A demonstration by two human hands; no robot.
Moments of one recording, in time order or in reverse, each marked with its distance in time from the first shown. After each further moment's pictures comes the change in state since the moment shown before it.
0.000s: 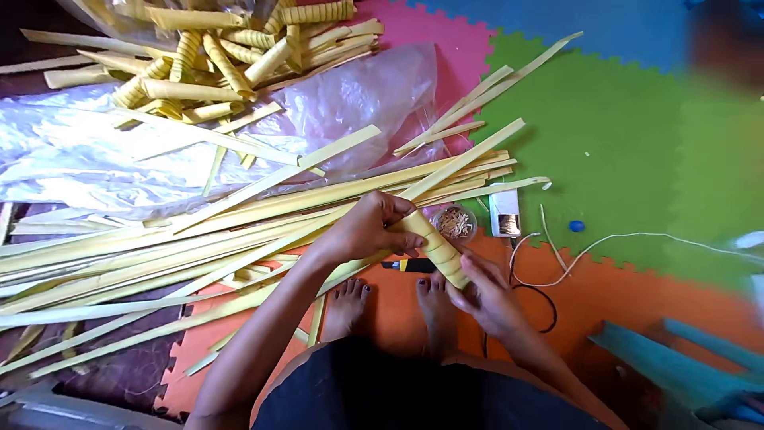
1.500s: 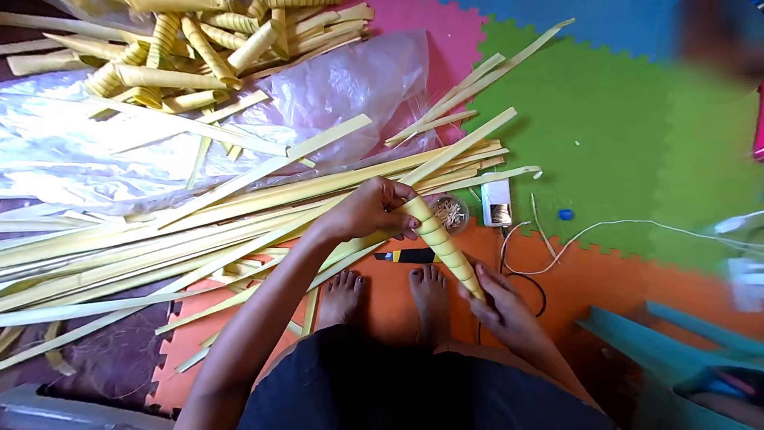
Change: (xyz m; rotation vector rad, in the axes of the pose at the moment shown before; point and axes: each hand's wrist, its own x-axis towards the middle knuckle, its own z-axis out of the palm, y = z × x) left_hand 0.024 -0.013 -0.004 -0.129 -0.117 -0.074; right_hand -0.040 0.008 -0.035 0.181 0.064 0.229
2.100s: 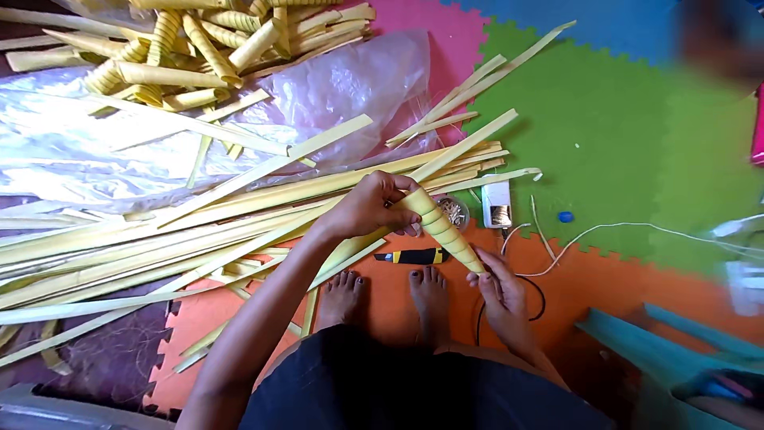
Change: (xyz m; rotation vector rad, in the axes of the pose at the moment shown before) left_hand 0.003 -0.005 -0.003 0.028 0.028 0.120; right_hand 0.011 0.020 -0.015 -0.527 0.112 -0.495
